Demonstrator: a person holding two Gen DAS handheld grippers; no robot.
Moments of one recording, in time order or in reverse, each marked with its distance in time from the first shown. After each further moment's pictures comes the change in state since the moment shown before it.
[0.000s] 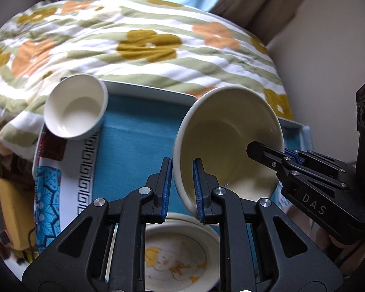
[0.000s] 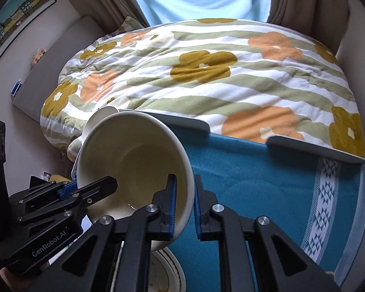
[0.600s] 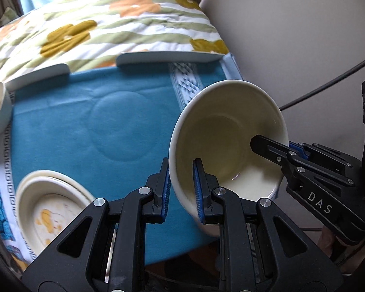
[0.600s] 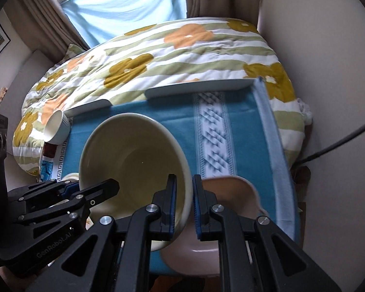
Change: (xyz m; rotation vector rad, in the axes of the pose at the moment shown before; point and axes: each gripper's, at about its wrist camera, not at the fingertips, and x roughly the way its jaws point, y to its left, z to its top) left arm 0.025 -0.197 -0.106 0.257 0.141 -0.144; right arm -0.109 -0.137 -0.126 0.237 -0.023 -0.182
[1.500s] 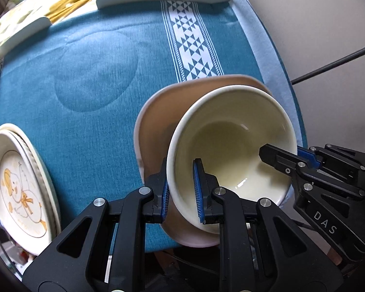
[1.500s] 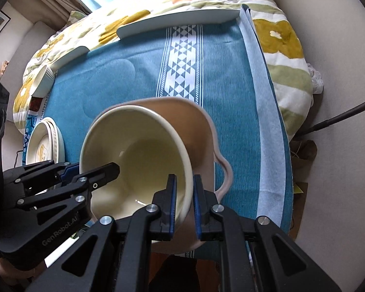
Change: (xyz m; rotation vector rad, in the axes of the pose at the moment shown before) left arm 0.096 -0.042 -0.044 -0.049 0.170 0.149; right arm 0.062 -0.068 -0.053 -0.070 0.212 0.067
